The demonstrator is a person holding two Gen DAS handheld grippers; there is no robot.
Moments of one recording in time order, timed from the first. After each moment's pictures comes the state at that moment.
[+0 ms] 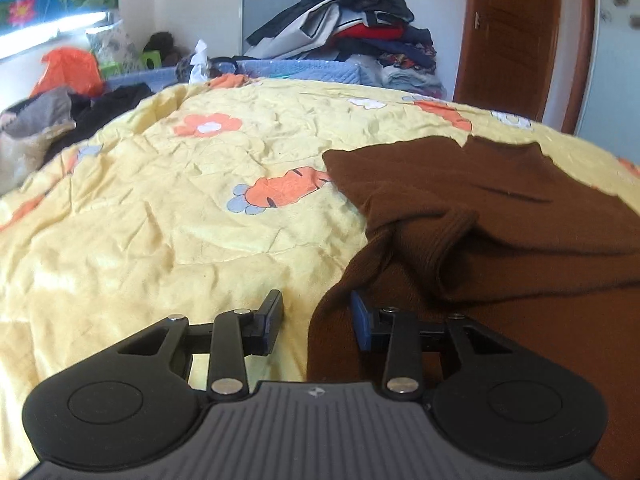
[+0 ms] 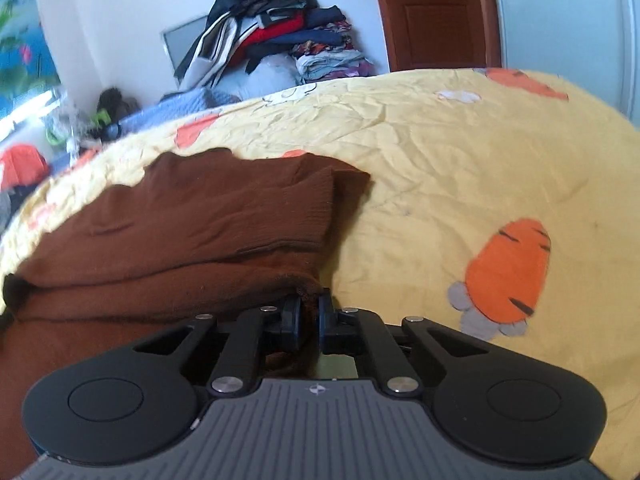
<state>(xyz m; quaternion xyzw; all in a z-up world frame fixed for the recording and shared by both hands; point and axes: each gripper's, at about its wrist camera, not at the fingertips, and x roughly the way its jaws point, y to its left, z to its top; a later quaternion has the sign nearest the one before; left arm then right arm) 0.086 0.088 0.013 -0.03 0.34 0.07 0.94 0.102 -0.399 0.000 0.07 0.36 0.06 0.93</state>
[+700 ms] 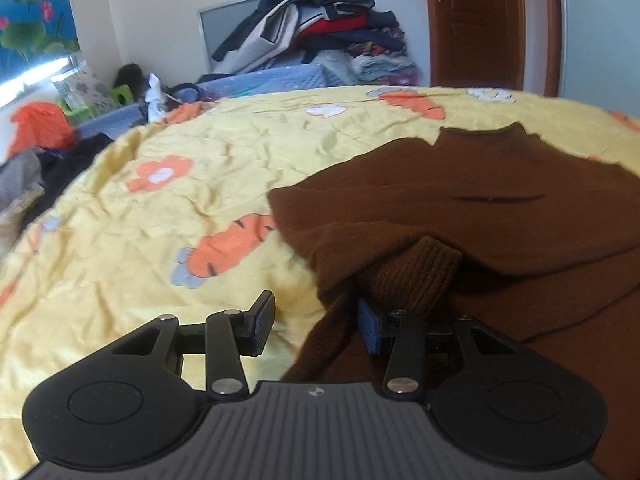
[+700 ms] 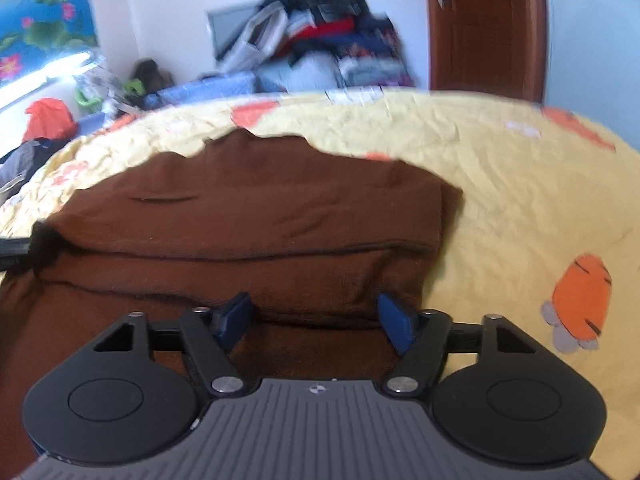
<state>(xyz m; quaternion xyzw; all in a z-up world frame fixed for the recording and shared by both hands) 0.143 0.052 0.018 0.05 0.34 0.04 0.94 0.090 -0.327 -0.003 0.00 0.33 0.11 0.94</state>
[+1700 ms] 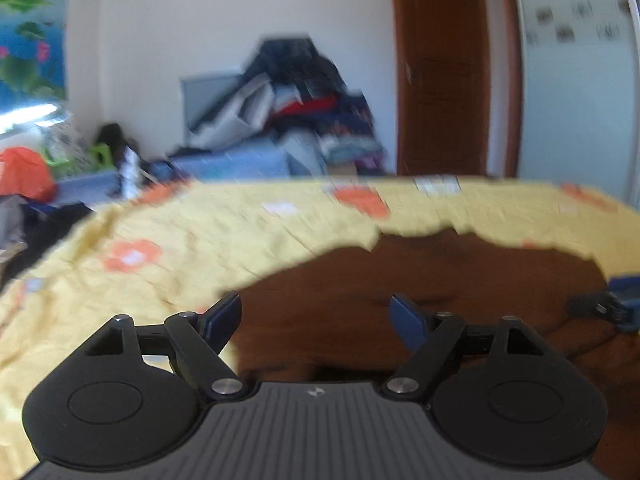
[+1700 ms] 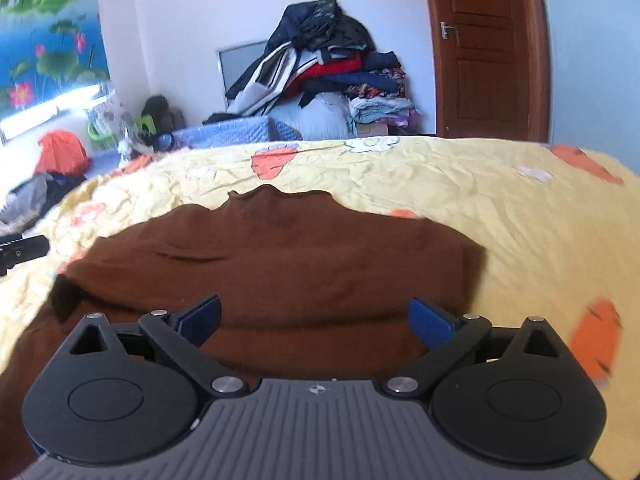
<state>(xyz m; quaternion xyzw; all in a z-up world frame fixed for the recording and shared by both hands) 0.129 0.008 0.064 0.03 0.25 -0.02 0.97 0.123 -0.298 0.023 0.02 0.30 0.10 0.95</state>
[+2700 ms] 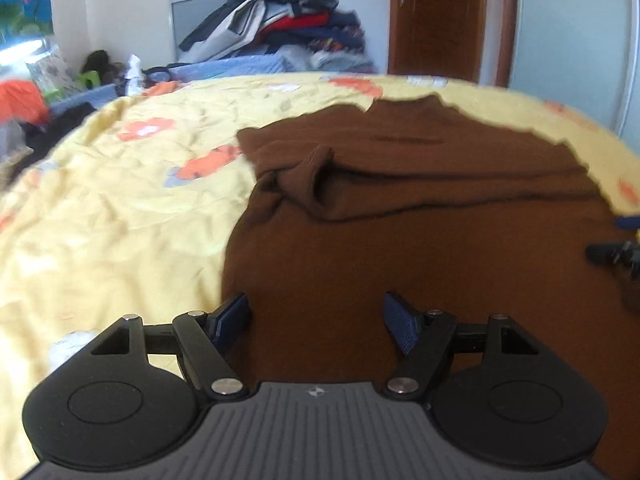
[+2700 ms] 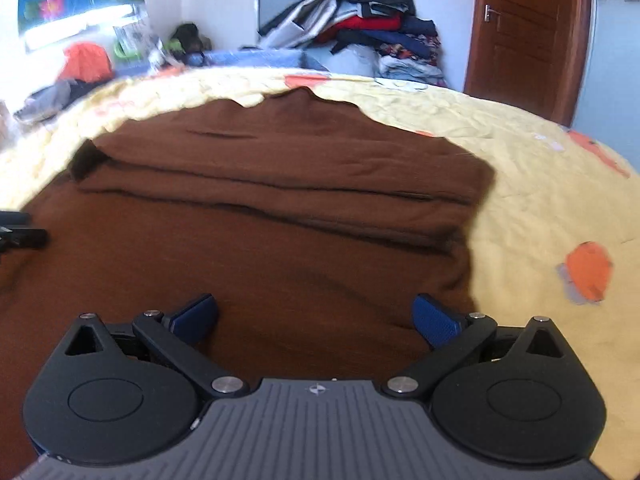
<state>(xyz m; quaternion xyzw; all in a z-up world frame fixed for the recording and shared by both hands) 0.029 0.039 0.025 0.03 0.35 -0.03 0.93 0.036 -0.293 0.000 -0.07 0.37 0.10 0.92</state>
